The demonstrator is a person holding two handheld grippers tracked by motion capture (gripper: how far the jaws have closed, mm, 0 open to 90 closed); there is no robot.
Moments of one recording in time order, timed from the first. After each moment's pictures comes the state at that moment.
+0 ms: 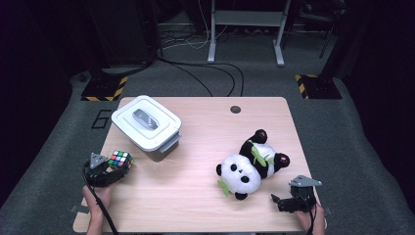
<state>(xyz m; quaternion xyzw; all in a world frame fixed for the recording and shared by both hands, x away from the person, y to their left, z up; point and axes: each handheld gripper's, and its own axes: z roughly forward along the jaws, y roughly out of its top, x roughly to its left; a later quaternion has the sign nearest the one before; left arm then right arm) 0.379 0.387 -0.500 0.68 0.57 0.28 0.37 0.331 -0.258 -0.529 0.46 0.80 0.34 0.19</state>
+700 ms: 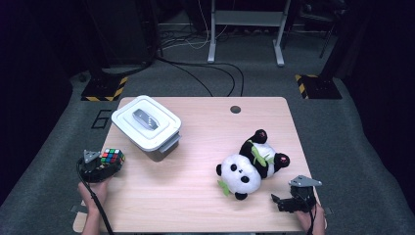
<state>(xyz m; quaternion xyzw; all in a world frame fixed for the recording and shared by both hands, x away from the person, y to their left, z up) 0.394 0.413 -0.512 0.66 0.60 0.29 0.35 0.331 -0.258 -0.529 0.46 0.80 0.34 0.19</state>
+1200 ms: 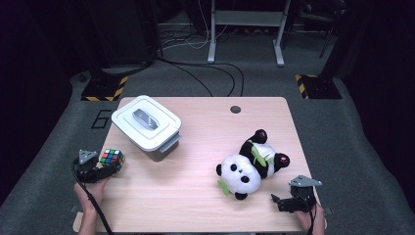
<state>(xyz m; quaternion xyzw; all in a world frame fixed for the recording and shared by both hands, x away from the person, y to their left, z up) 0.382 0.413 -0.491 0.65 0.59 0.30 0.37 0.331 -0.258 -0.529 0.46 0.80 0.34 0.19</state>
